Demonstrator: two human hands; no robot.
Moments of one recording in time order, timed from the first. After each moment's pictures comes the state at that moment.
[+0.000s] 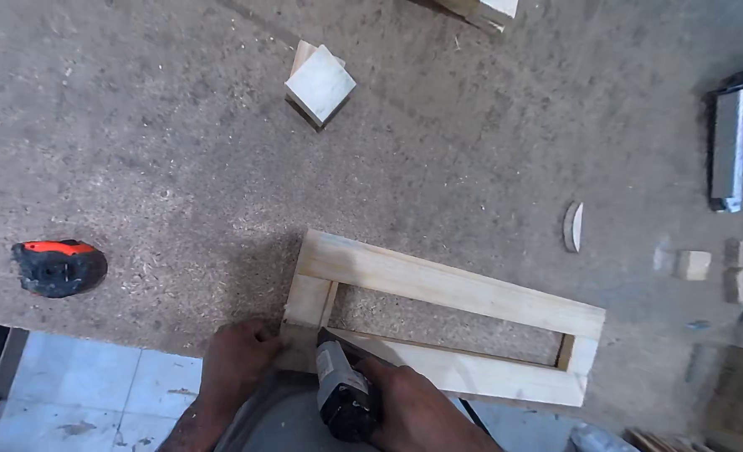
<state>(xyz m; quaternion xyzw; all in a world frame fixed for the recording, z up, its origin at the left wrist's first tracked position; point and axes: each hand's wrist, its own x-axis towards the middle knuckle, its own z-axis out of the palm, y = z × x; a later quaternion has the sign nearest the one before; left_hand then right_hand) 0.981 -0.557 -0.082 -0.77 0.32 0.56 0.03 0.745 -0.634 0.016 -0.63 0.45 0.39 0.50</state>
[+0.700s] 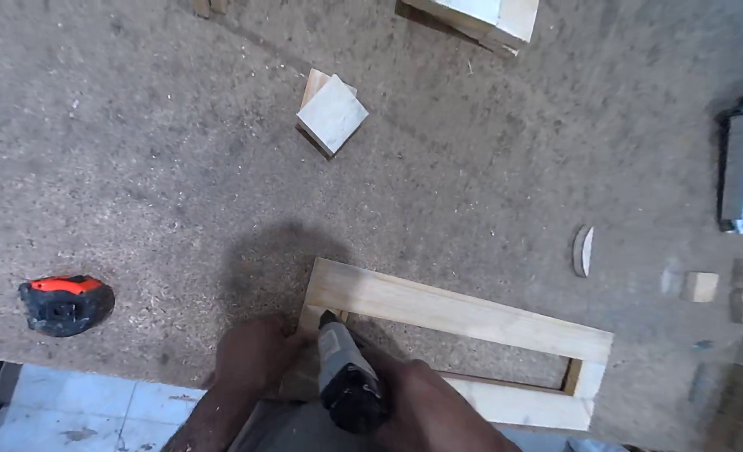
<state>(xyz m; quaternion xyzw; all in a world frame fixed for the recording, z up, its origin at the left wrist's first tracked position) 0.993 -0.635 -0.066 -0.71 0.41 0.56 0.15 0.788 -0.694 0.041 -0.64 0.49 0.31 0.51</state>
